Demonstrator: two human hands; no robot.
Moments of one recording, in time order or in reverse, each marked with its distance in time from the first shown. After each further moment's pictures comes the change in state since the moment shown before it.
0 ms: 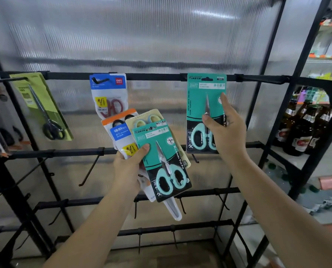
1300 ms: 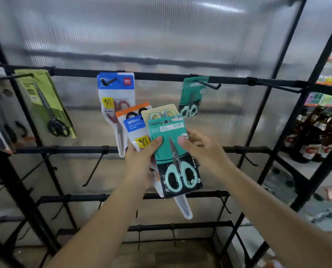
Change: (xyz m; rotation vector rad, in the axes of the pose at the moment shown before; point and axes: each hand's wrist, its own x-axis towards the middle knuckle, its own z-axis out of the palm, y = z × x) left_hand 0.007 0.015 0.021 -0.163 -0.139 0.021; right_hand -0.012 0.005 0.034 -0.141 -0.499 0.168
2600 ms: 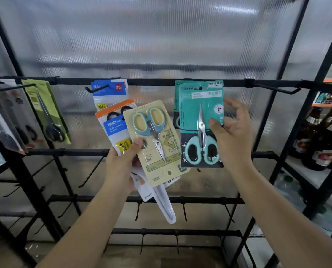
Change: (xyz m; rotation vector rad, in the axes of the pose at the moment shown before) left_hand -0.016 0.005 0.009 0.129 0.106 0.154; right_hand 0.008 0.005 -0.060 0.266 0.441 -0.241
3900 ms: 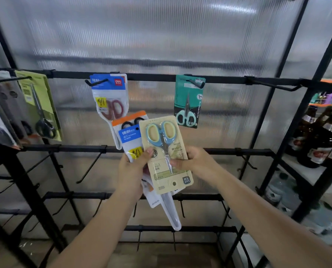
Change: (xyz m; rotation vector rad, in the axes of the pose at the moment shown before) left_hand 0.001 -0.038 -0.005 0.008 -0.018 -0.056; right_hand -0.025 0.042 0.025 -0.215 -0.737 0.399
